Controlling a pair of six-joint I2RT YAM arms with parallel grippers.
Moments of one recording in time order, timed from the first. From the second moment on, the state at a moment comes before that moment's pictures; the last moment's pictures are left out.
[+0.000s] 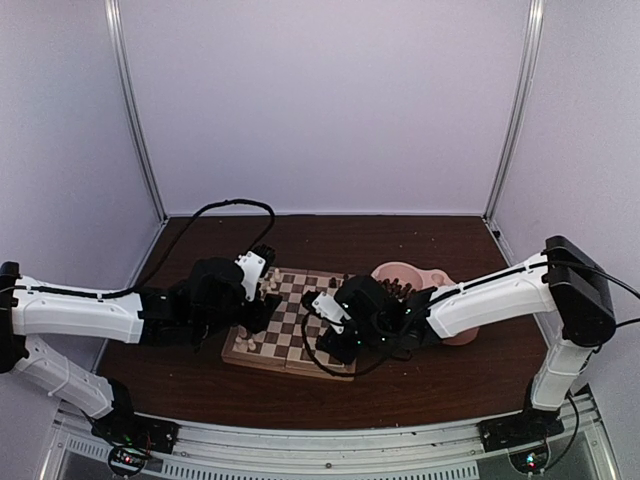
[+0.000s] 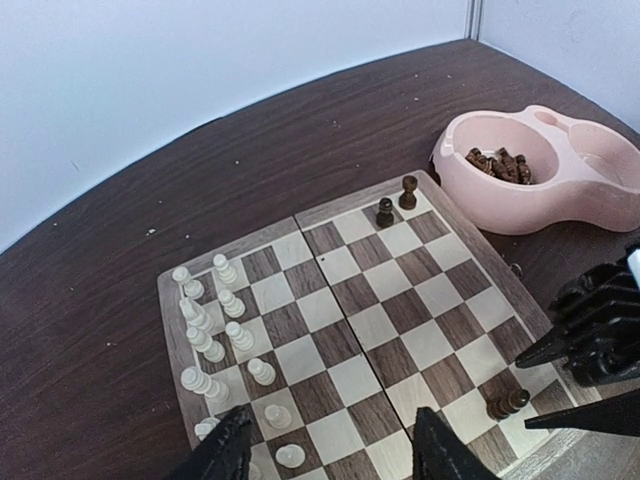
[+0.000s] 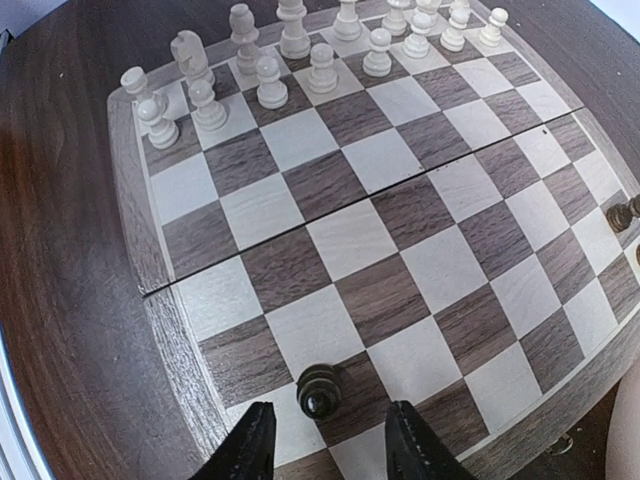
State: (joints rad) left arm -1.03 1.30 0.73 0.03 -0.44 -0.17; right arm 1.09 1.77 1.02 -0.02 0.06 0.10
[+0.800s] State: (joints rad) left arm -1.03 1.28 0.73 0.02 -0.45 -0.15; right arm 1.06 1.81 1.07 -0.06 0.07 0.11
